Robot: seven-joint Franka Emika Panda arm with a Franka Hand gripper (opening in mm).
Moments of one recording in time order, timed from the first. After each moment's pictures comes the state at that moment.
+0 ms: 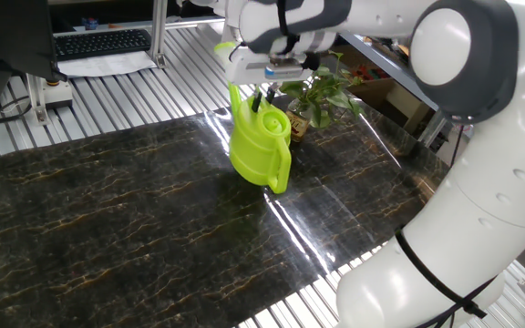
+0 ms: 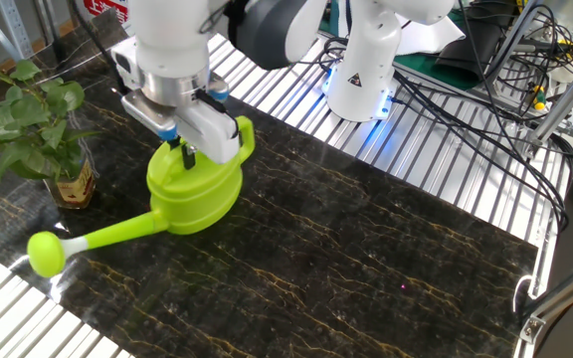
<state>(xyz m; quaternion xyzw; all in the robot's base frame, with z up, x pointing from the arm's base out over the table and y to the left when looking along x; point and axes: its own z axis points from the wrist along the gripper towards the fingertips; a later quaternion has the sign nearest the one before) 0.536 -0.115 0.259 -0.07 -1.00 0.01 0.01</state>
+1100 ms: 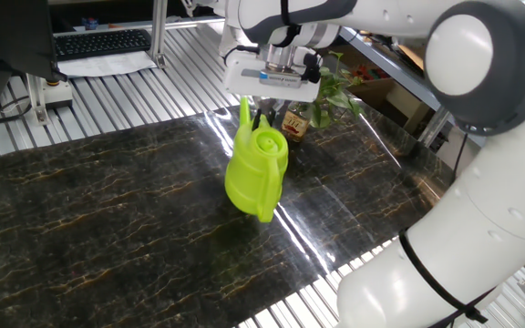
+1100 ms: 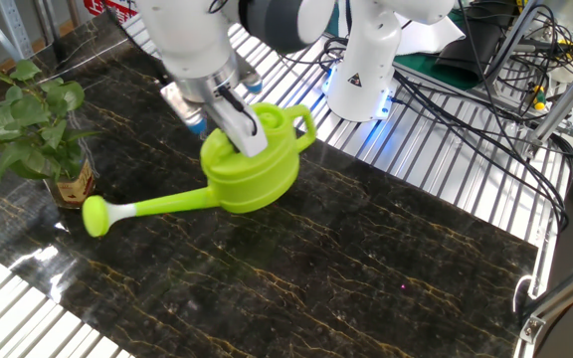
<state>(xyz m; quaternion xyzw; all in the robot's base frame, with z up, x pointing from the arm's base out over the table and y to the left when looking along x) 0.470 -0.071 0.264 -0.20 -0.97 -0.04 0.13</state>
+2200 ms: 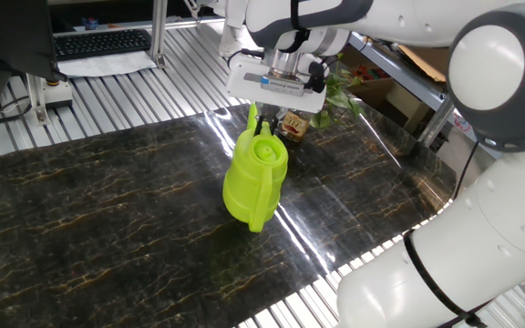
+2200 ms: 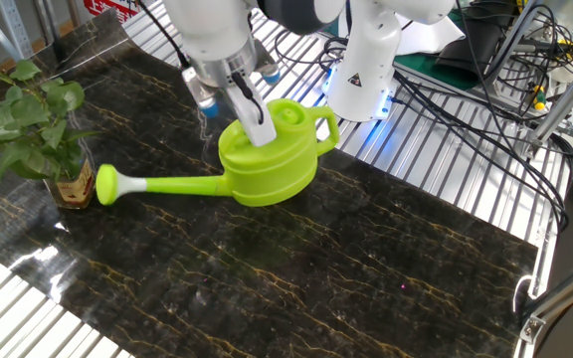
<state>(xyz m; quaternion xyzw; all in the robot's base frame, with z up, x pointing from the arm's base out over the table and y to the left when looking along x) 0.444 -0.061 0.271 -0.29 -0.95 -0.06 0.13</state>
